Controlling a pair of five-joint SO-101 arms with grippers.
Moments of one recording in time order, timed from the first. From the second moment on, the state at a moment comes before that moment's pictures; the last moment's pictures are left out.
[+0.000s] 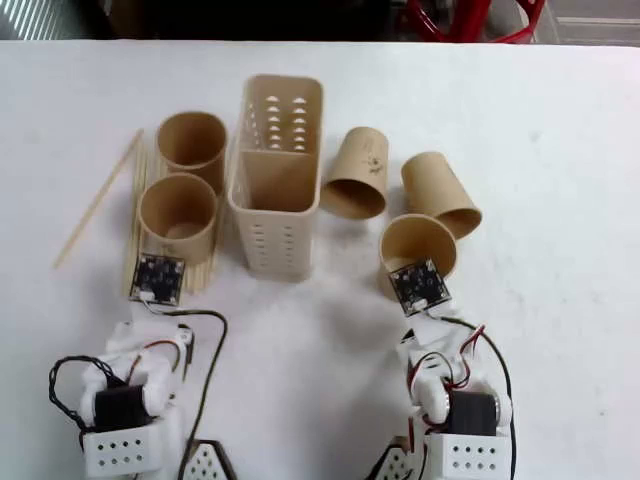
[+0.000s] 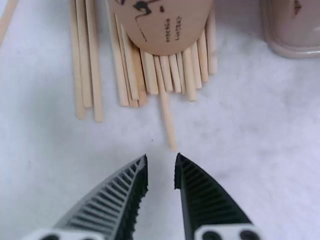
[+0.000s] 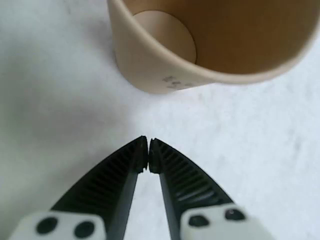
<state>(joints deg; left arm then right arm) -14.7 -102.9 97.1 72.7 -14.5 -1.2 -103.3 96.4 70.1 27.9</state>
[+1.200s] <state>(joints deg) -14.7 -102.9 97.1 72.7 -14.5 -5.0 -103.3 96.4 70.1 27.9</state>
